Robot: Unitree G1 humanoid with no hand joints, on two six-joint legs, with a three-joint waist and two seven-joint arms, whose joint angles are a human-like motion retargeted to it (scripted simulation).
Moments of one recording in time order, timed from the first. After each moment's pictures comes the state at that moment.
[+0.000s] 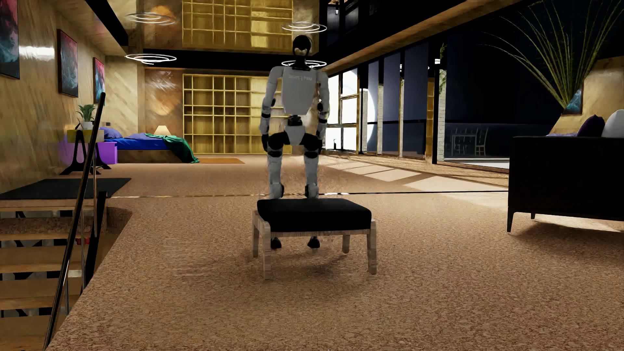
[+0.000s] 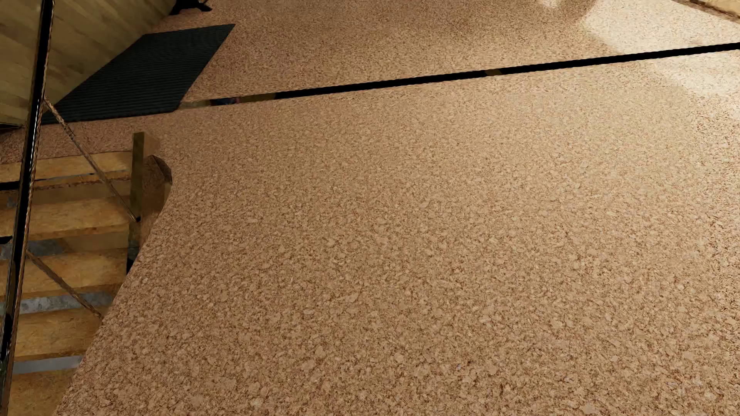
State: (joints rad) body 0.15 0.08 -0.04 0.00 -0.05 0.06 0.06 -0.08 -0.05 0.00 0.16 -0.01 0.00 0.01 -0.10 0.17 -0.23 -0.08 0.01 -0.33 0.43 1.10 1.09 0.13 -0.18 -0.03 -0.03 -0.25 0.10
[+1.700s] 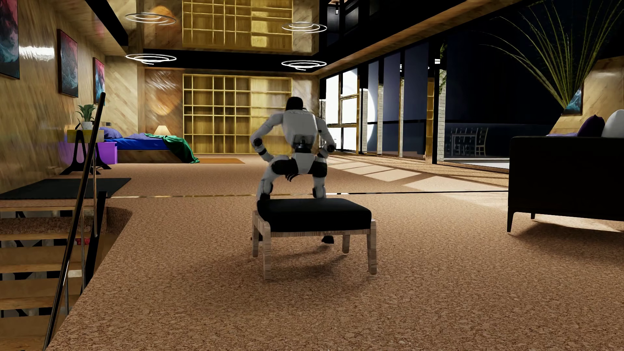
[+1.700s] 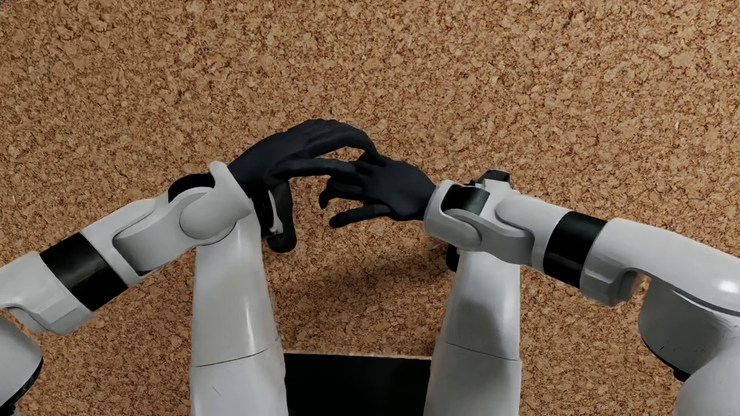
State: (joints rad) body -1.23 -1.15 -0.01 0.17 -0.23 0.01 -0.10 0.14 0.82 1.45 1.51 -0.88 -1.14 -0.26 -0.41 0.86 -0.81 -0.32 0.20 -0.91 1.37 0.07 0.22 0.03 -0.26 -0.35 -0.26 0.17 -0.32
